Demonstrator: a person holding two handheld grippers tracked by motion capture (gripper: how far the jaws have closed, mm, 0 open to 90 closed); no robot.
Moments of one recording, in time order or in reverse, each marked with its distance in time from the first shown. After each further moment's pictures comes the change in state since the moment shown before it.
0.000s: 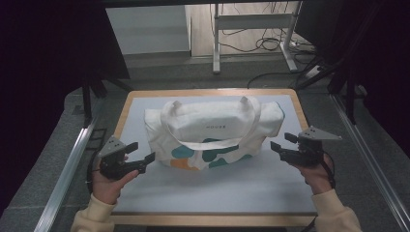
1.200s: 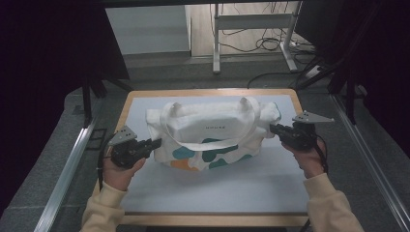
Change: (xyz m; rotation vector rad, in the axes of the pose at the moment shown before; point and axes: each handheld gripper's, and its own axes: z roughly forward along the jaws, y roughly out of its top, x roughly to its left) left arm -0.005 0.023 0.022 -0.029 -0.108 0.064; right arm -0.008 0.032 0.024 -0.005 0.023 -0.003
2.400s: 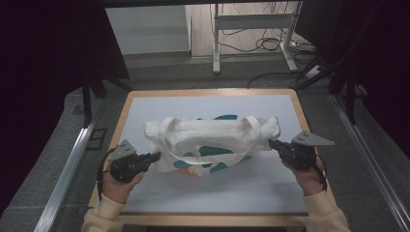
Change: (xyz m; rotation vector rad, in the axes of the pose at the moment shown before) left arm -0.007 -0.036 -0.002 0.030 -0.029 -0.004; right arm 0.020 -0.045 -0.011 -0.048 0.033 -0.069
